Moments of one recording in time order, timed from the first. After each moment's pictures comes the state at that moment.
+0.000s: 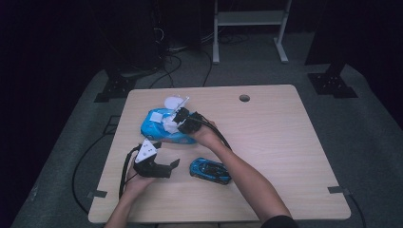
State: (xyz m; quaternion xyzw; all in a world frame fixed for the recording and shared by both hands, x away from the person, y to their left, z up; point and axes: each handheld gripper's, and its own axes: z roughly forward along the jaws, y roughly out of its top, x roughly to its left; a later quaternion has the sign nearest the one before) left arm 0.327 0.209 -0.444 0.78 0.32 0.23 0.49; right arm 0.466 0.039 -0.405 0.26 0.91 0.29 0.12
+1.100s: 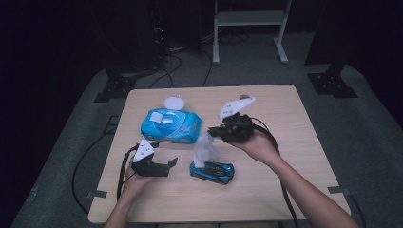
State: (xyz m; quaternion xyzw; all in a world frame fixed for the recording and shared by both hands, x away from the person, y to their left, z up) left arm 0.328 0.213 -0.448 0.78 0.32 0.23 0.49; right arm 0.354 -0.106 -0.308 0.20 0.88 0.43 0.11
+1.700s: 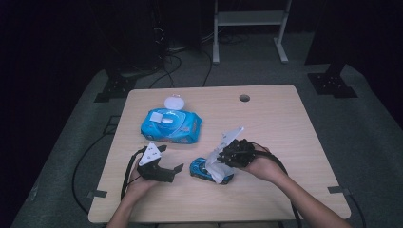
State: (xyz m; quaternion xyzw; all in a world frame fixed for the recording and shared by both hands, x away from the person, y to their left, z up) left arm 0.320 0.196 -0.450 0.80 0.28 0.20 0.49; right arm 0.335 -0.103 -0.385 0.17 0.93 0.29 0.12
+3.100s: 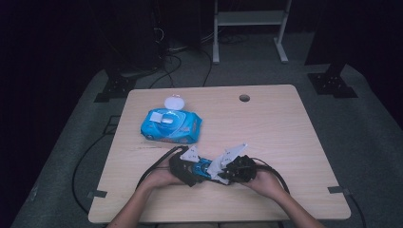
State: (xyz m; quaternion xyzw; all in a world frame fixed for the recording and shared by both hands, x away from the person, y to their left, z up) left arm 0.356 0.114 -0.473 0.93 0.11 0.07 0.36; right arm 0.319 -0.115 -0.436 0.16 0.93 0.32 0.06
